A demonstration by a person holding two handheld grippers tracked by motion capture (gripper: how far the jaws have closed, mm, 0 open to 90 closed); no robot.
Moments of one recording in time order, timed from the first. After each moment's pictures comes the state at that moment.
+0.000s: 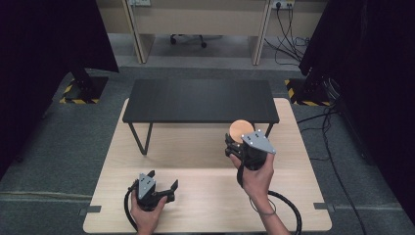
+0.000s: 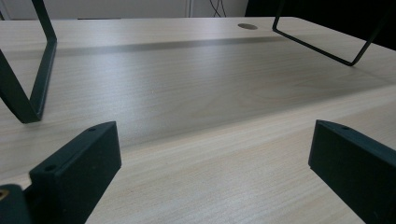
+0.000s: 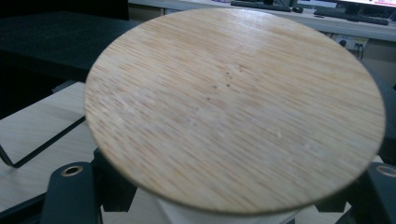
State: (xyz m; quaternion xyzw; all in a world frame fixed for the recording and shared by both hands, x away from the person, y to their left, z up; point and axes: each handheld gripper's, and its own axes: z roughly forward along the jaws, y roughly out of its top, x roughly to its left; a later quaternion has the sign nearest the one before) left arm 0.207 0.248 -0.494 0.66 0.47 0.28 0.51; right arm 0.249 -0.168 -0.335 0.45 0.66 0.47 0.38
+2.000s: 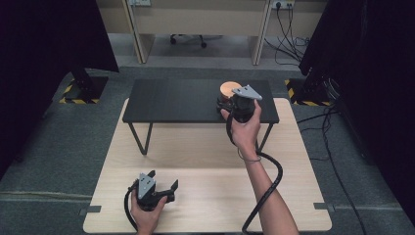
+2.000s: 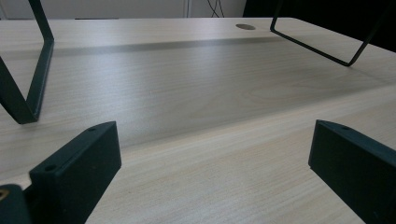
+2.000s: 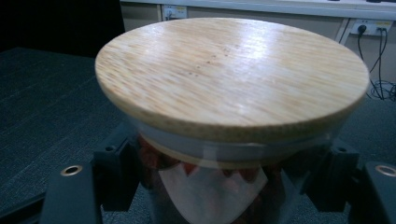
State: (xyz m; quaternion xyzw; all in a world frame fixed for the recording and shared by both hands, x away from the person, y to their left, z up) left arm 0.208 0.249 -0.494 0.67 0.47 0.28 0.51; right arm 0.373 -0.149 -0.294 0.48 0.66 0.47 0.34
